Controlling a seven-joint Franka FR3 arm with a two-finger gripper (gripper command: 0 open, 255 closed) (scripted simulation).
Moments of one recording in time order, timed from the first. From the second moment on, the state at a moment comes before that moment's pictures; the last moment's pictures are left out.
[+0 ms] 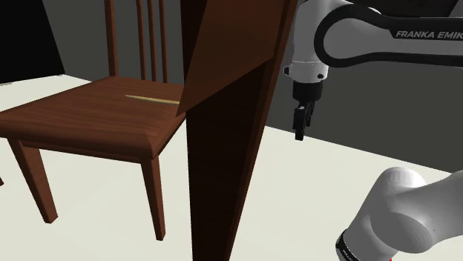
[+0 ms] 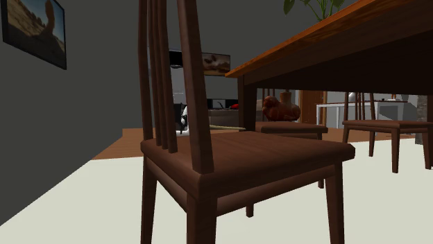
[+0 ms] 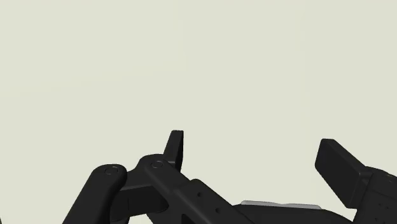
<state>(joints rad) 0.02 -0.75 0.07 -2.38 -0.07 1.46 -0.13</state>
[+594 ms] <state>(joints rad) 0.06 -0.53 0.10 -2.19 -0.02 1.53 -0.16</state>
